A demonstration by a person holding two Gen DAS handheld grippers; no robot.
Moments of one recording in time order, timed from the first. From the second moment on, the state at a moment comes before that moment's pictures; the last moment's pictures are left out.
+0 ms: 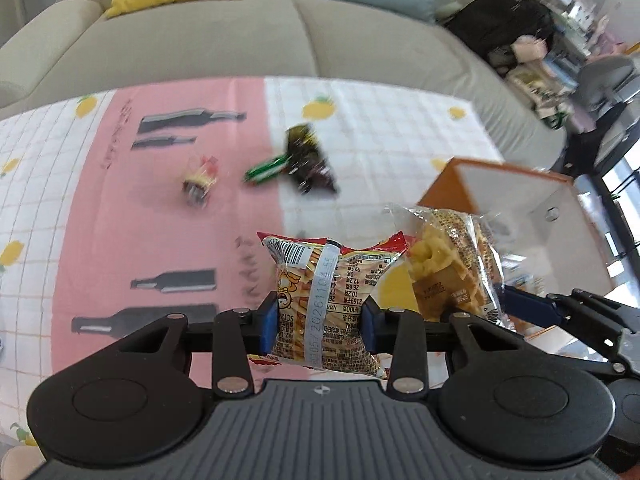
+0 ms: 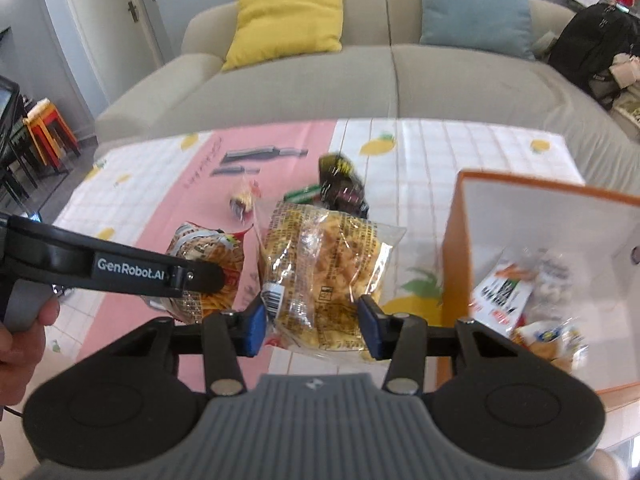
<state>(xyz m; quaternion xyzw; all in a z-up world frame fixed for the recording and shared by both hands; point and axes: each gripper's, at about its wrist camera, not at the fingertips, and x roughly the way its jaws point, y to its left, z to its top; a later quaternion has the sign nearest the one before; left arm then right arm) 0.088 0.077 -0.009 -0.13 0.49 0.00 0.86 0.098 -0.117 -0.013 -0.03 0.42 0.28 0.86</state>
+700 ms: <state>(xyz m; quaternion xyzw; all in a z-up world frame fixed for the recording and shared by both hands) 0.150 -0.040 0.044 -0.09 0.46 -0.14 0.87 0.143 -0.240 0.046 -0.03 0.40 0.18 0.90</state>
